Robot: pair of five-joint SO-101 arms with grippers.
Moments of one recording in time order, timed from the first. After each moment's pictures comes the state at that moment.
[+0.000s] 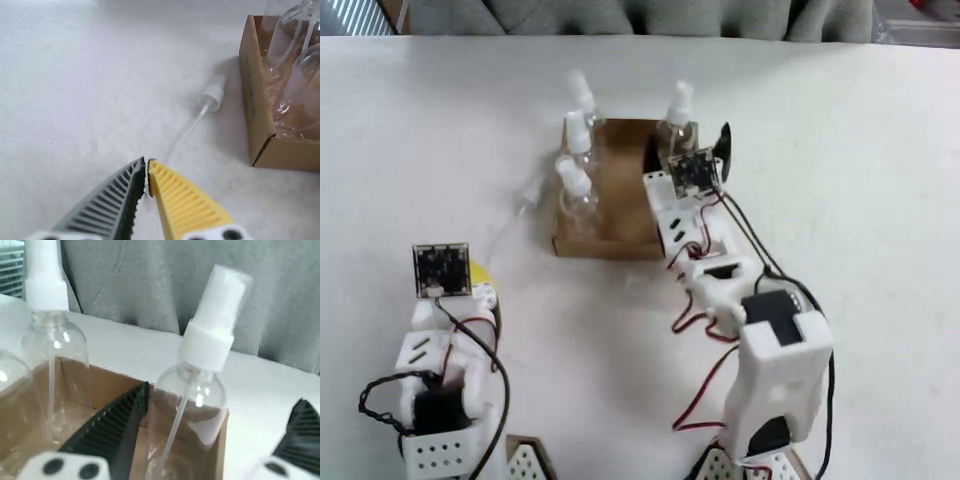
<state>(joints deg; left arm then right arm) -14.2 -104.5 97.1 48.8 -2.2 -16.4 19.8 44.0 -51.5 9.3</state>
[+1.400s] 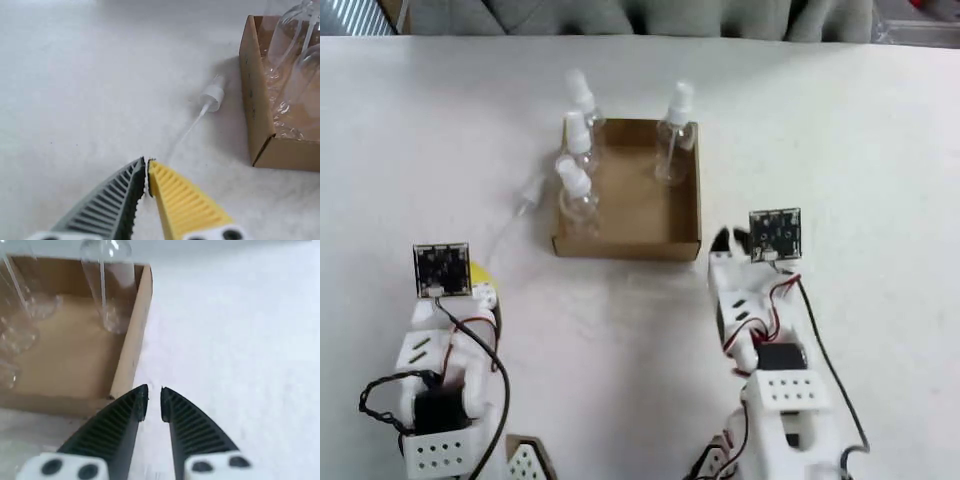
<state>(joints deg) -14.2 -104.5 97.1 48.8 -2.2 -5.2 -61.0 85.6 15.7 3.1</state>
